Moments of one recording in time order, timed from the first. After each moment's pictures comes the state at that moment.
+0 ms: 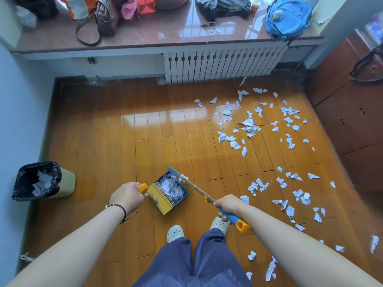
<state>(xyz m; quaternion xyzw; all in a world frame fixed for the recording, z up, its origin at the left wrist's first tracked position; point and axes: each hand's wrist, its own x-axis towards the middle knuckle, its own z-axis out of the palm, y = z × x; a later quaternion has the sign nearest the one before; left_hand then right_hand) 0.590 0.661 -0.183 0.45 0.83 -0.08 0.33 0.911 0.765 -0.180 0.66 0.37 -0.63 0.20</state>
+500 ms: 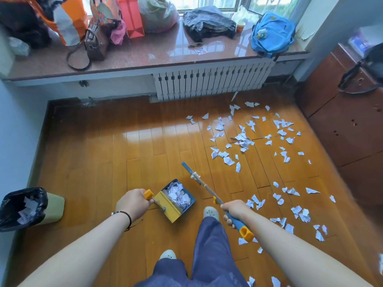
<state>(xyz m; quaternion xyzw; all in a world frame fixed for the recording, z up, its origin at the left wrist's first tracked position) 0.650 0.764 -0.171 0.45 0.82 -0.05 0.34 0.973 0.858 -0.183 0.70 0.32 -0.63 0.09</state>
